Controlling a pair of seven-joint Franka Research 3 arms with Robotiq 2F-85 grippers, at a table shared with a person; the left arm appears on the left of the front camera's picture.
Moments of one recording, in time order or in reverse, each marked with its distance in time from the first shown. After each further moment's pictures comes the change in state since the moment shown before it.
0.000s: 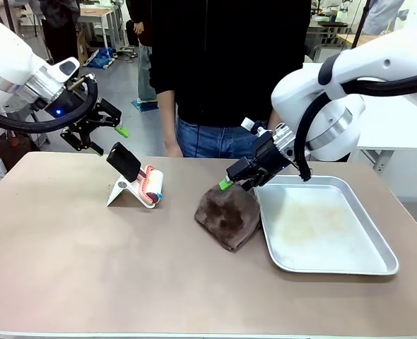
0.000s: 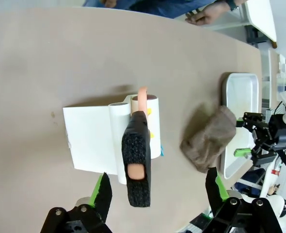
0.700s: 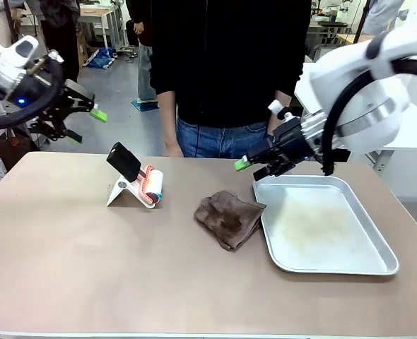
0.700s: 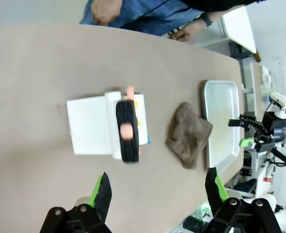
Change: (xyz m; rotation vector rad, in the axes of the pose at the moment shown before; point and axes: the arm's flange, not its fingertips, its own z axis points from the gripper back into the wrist) left arm -0.048 0.002 0.067 -0.074 -0.129 -0.028; right arm -0.023 0.002 0.067 0.124 -0.143 -0.109
